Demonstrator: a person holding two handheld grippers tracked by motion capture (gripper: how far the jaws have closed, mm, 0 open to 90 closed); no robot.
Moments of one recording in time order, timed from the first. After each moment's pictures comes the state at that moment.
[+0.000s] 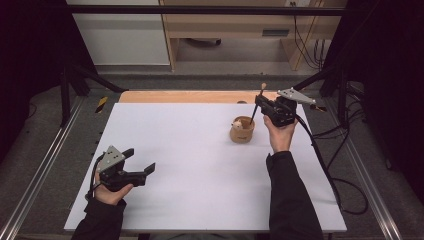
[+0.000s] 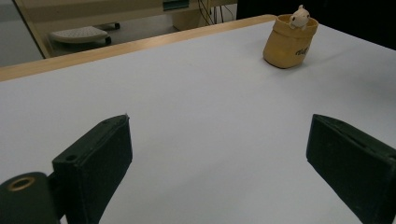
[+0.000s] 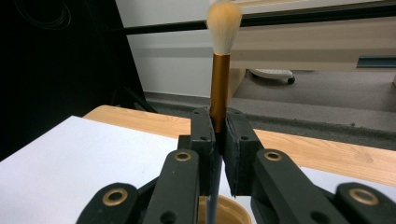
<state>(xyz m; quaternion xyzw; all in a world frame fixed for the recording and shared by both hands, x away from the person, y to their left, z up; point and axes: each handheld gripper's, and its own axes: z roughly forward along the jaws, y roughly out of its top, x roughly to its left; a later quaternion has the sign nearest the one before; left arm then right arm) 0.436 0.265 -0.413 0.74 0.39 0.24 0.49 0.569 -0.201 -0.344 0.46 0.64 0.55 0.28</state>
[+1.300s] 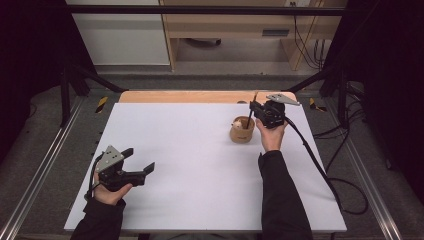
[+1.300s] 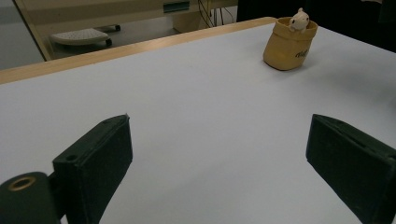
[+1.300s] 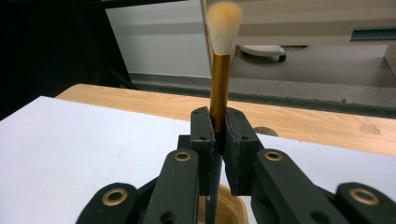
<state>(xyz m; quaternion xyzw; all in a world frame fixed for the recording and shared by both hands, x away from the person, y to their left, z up) 0.435 0.266 -0.412 0.74 0.39 0.24 0.50 0.598 -0.189 -0.387 0.49 0.65 0.52 0.27</state>
